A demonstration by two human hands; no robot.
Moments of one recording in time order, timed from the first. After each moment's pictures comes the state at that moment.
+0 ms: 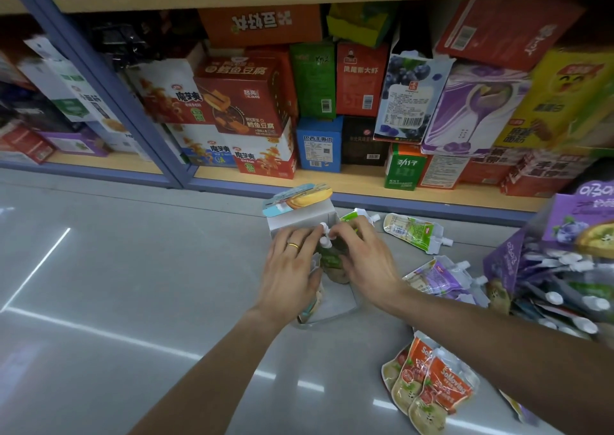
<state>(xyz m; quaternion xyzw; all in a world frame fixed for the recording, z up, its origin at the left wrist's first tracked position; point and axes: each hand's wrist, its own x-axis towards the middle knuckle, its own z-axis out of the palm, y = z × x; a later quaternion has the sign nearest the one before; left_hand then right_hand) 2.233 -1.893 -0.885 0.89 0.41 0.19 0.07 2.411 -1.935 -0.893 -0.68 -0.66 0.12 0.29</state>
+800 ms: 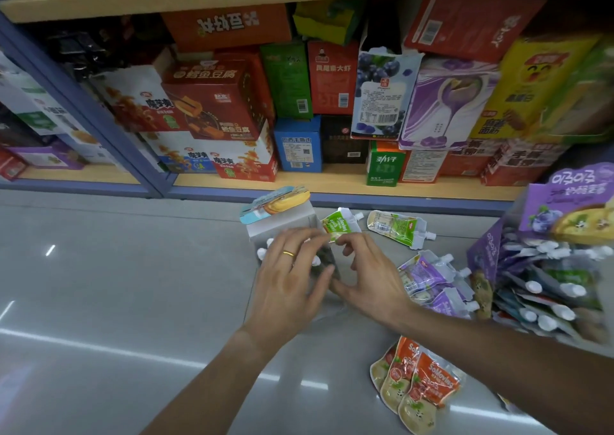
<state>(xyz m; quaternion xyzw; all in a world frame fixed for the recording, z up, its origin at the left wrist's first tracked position) 2.257 -1.920 -0.854 0.88 0.31 0.34 0.11 2.427 -1.977 -0.887 -0.72 -0.59 0.20 0.30</state>
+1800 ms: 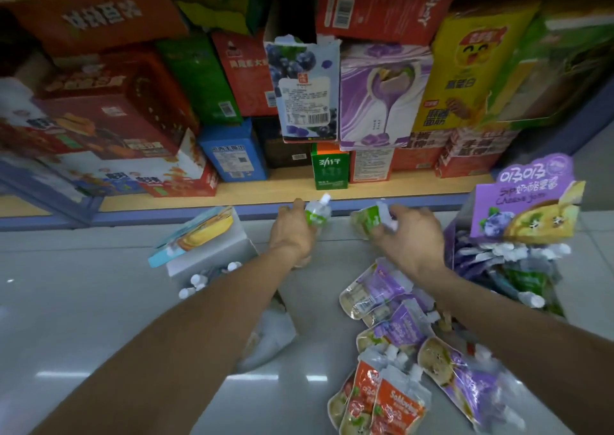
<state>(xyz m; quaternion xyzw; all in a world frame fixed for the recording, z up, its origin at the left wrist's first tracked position) 2.437 -1.818 -0.903 0.80 0.54 -0.02 0.27 2.584 -1.961 -0.883 -0.88 -0.41 0.11 0.21</state>
